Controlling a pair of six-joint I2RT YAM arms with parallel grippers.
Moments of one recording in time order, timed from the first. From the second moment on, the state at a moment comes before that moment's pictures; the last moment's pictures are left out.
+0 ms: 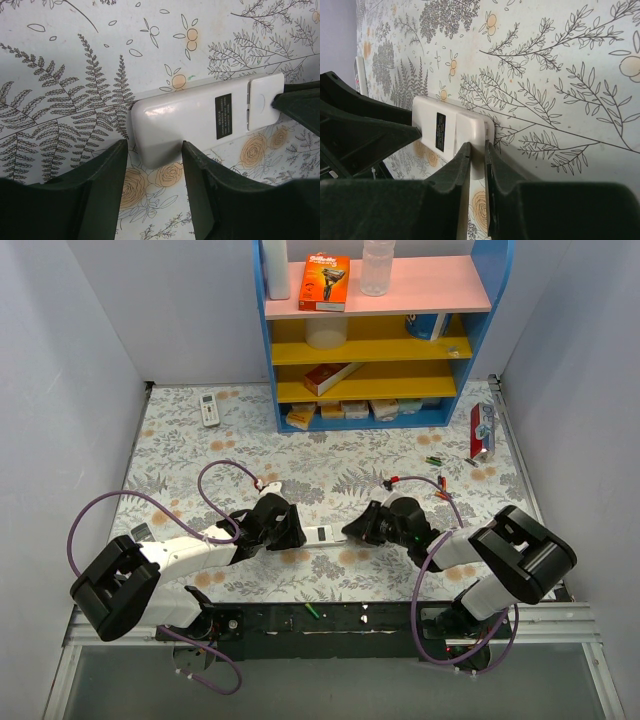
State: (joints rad) left arm -0.78 1.28 0.51 -0.08 -0.11 -0.80; right arm 0.71 1.51 0.28 0.76 -0.21 0.92
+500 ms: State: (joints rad) left arm -0.78 1.28 0.51 -0.08 -0.11 -0.80; right arm 0.72 1.46 0.33 0.61 -0.19 0.92
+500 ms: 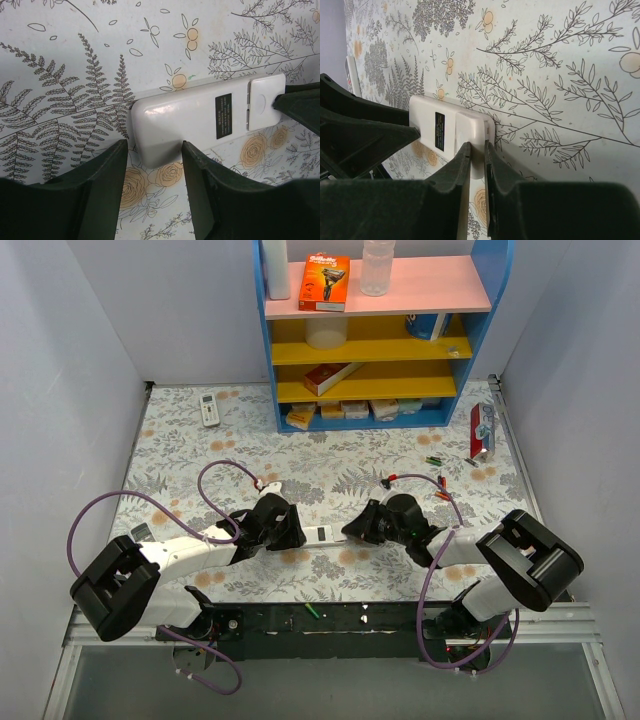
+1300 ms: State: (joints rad) left arm -0.78 1.28 0.51 -0.08 -0.10 -0.80; right arm 0.73 1.47 0.31 0.61 -0.19 0.98
